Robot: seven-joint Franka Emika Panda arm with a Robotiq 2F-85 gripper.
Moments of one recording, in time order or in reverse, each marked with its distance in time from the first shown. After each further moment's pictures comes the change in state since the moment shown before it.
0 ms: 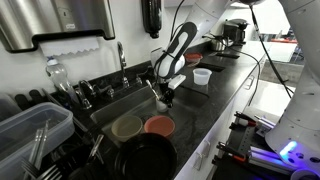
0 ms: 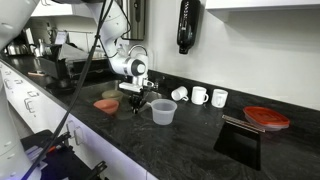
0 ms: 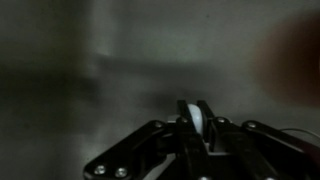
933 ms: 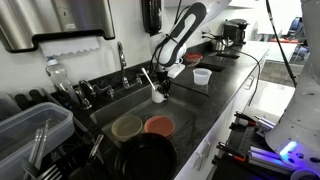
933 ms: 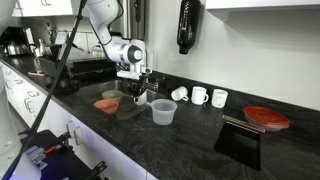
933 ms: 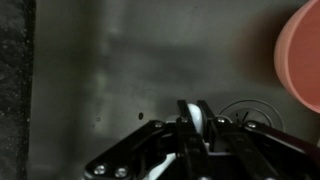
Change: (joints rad) arm 0.022 -0.170 0.005 -0.068 -0.011 0.000 -0.031
